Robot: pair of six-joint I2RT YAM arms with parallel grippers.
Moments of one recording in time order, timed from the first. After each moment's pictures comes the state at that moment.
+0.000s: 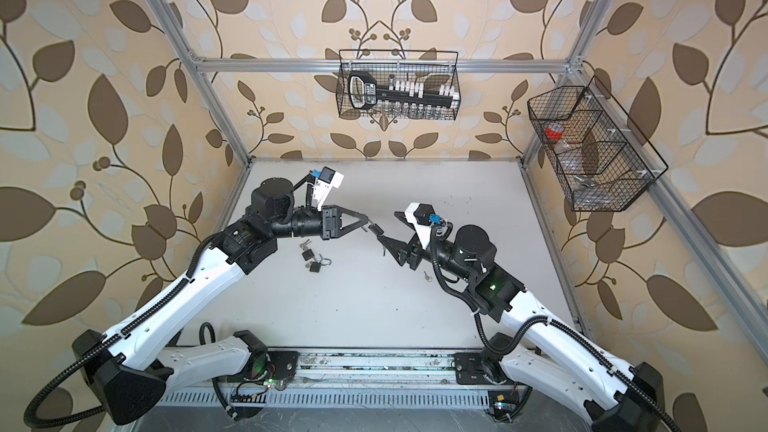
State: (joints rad) left arm -0.55 1.13 1.12 -0.26 0.74 -0.68; right arm 0.70 0.89 0.73 0.20 -0.28 0.02
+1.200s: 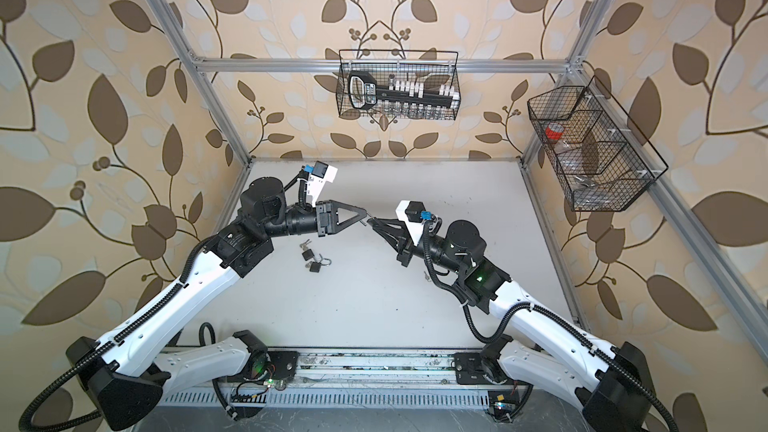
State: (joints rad) left arm -0.55 1.10 1.12 -0.16 0.75 -0.74; right arm 0.70 0.98 0.73 0.32 -0.37 0.05
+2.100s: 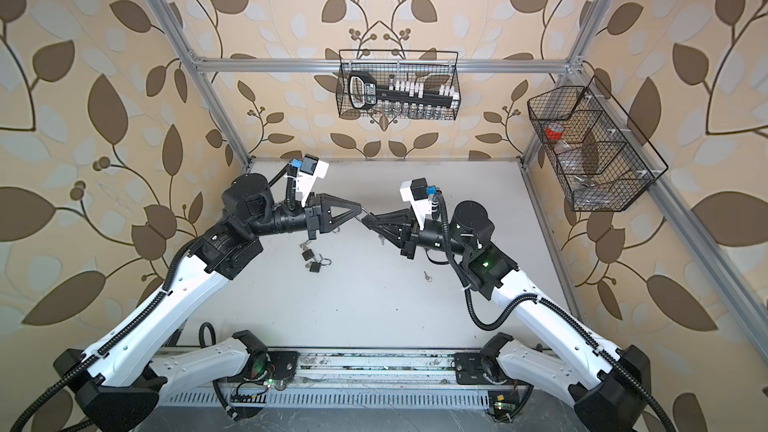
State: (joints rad) left arm -0.56 1.07 1.20 -0.20 0.79 -0.52; right arm 0.62 1.03 0.90 0.23 -0.69 0.41
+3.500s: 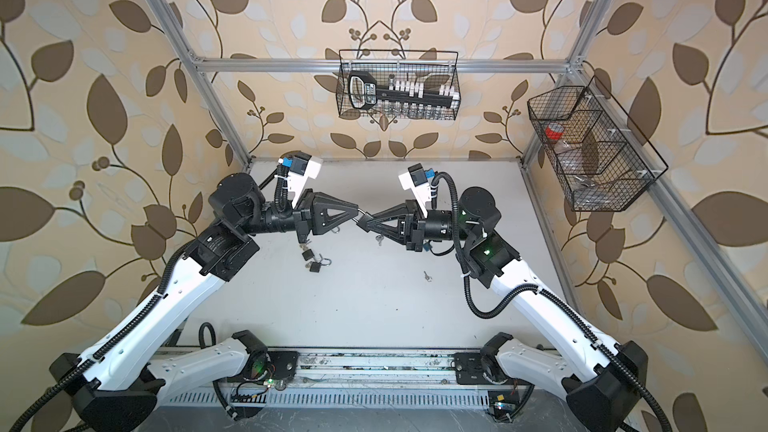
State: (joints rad) left arm -0.56 1.05 1.18 -0.06 0.92 -0.53; right arm 0.58 1.09 1.02 0.27 -0.93 0.68
